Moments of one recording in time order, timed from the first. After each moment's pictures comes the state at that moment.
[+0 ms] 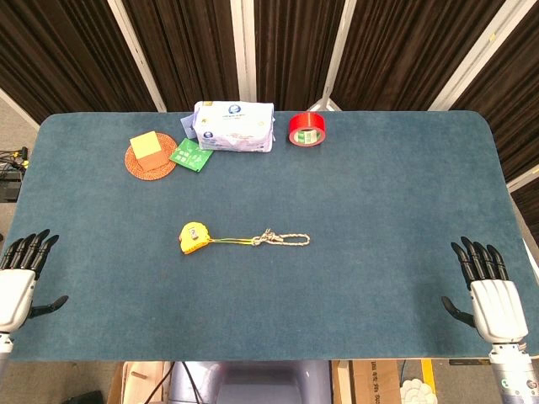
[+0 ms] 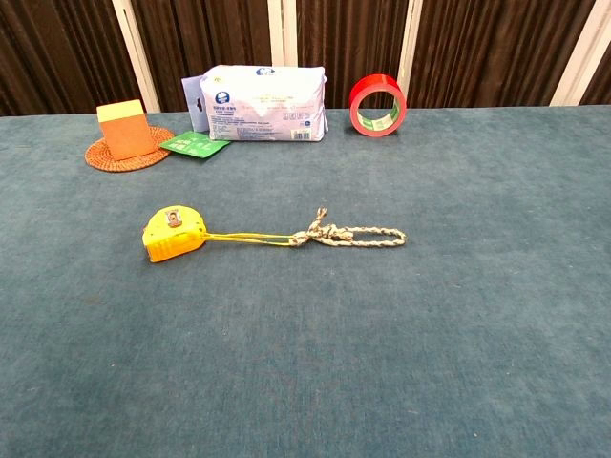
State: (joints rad) left arm -0.10 -1.12 -0.03 -1.65 1.51 1.48 0.08; right arm 0.08 -1.16 0.05 -1.61 -1.56 1.52 -0.07
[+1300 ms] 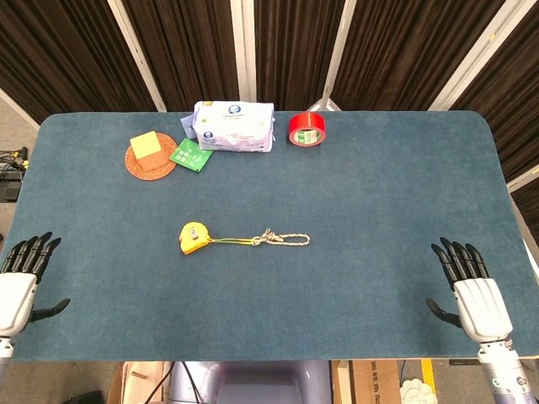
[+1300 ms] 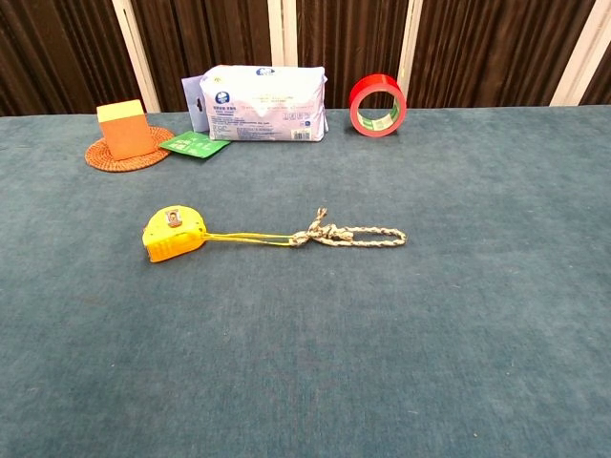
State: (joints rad) left arm -0.09 -1.11 -0.01 -1.67 1.54 1.49 0.07; right arm 0.11 -1.15 0.04 -1.65 -1.63 1.49 -0.04
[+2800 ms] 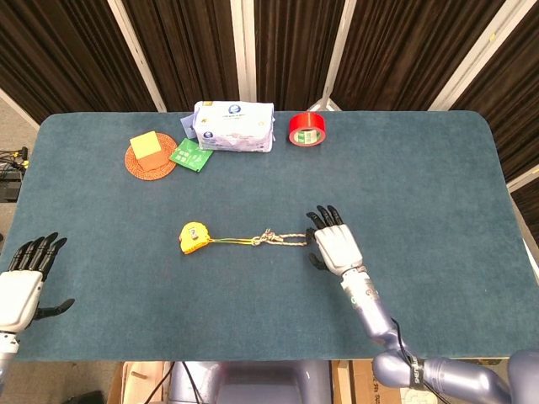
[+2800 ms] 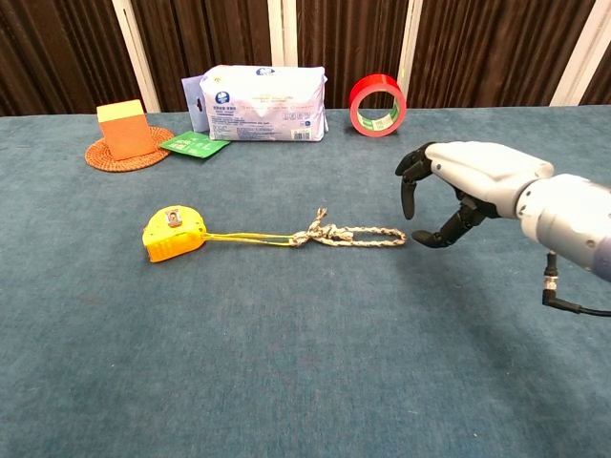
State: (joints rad) left arm -0.11 -1.11 -0.01 -1.68 1.50 1.43 0.07; right arm 0.63 -1.66 0.26 -1.52 -1.10 1.04 -0.51
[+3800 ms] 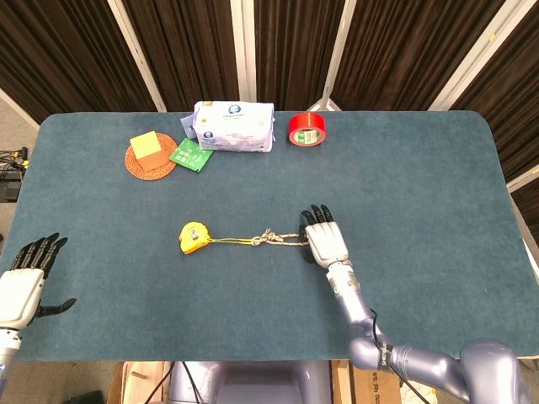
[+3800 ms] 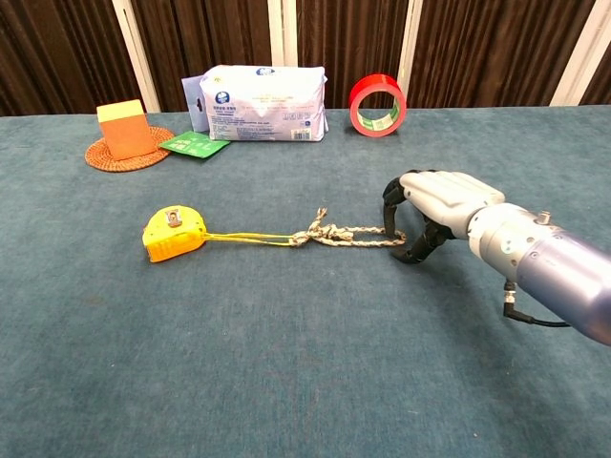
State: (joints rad) left arm -0.12 -1.10 -0.02 -1.70 1.44 1.38 0.06; right arm 0.72 -1.84 0.26 -1.25 -1.02 1.02 -0.49
